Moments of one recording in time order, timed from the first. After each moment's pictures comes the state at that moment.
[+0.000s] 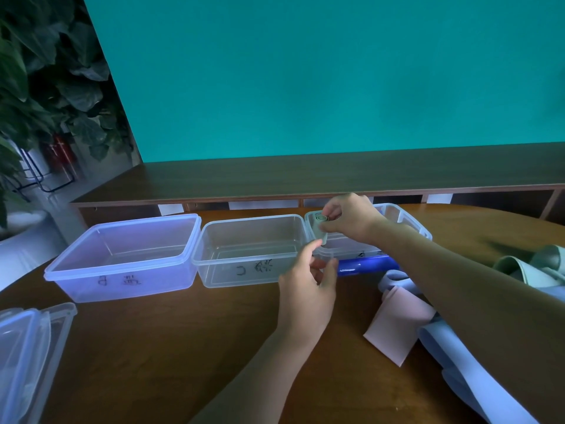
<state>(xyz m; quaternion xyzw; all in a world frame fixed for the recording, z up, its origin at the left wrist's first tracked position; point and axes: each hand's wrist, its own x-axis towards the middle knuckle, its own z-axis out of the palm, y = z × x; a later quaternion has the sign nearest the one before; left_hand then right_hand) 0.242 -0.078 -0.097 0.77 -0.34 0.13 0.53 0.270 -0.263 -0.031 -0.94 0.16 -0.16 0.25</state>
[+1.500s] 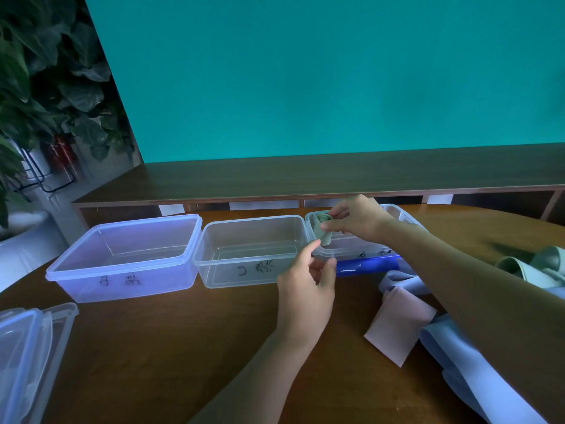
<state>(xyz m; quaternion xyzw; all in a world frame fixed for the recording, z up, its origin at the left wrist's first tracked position) 0.242 -0.077 -0.097 0.77 -0.32 0.12 0.54 0.262 -0.269 -0.028 -0.93 0.17 -0.14 0.30</state>
